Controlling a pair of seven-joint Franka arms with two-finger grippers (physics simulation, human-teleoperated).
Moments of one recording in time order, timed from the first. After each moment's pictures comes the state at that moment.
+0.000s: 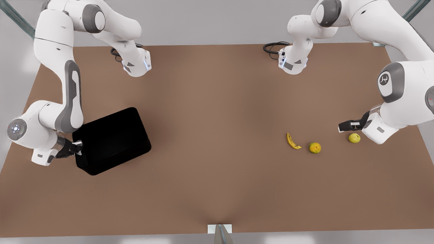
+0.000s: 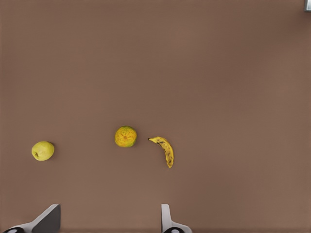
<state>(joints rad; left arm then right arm) -0.13 0.39 0.18 -1.15 -0.10 1.38 -0.02 0.03 0.42 -0.20 -1.65 0.13 2.05 -0.73</state>
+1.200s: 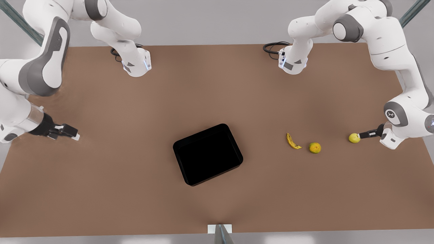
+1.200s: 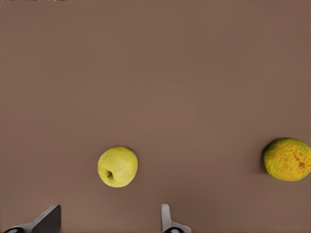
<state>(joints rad) 0.15 0.52 0.32 -1.73 -0.13 2.01 0.35 0.02 0.20 -0.14 -1.33 0.10 1.57 -0.04</state>
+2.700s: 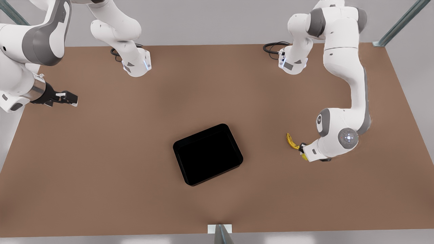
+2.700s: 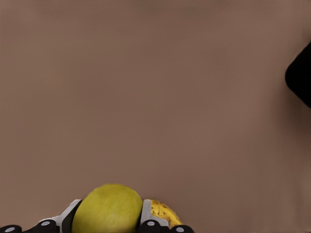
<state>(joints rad) -0.34 0.55 0.18 -1.52 -0.13 1.99 0.36 0.01 0.08 -0.07 -1.42 -0.06 1.33 -0.08</state>
